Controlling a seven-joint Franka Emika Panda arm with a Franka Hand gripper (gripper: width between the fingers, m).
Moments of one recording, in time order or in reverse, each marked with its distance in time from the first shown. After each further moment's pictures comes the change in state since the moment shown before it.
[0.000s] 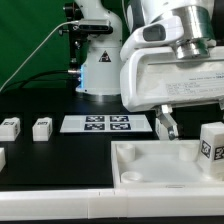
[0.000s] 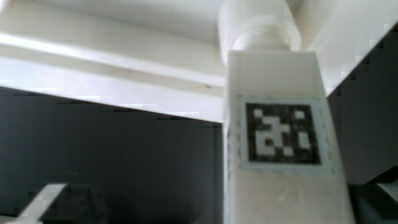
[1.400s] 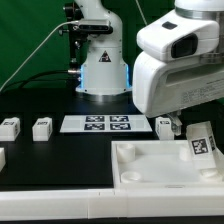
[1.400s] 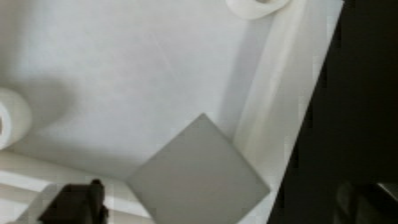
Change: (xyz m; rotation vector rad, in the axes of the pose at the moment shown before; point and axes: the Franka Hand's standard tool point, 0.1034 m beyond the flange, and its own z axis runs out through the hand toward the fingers) arm -0.016 -0.014 -0.008 0.171 -0.702 -0.020
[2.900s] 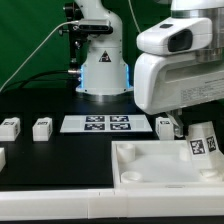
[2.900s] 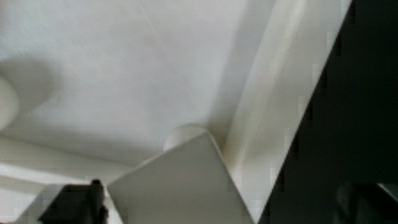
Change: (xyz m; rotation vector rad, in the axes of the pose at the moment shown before) arm -0.005 -0.008 0.009 -0.053 0.199 0.047
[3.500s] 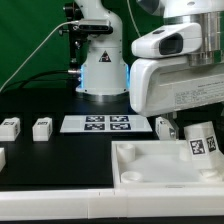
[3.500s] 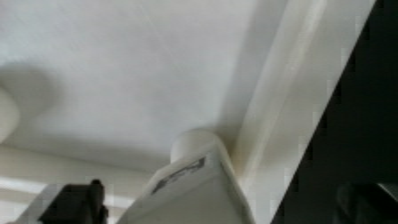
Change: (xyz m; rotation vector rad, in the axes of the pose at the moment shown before) arm -0.004 0.003 0.008 -0.011 0.054 -0.002
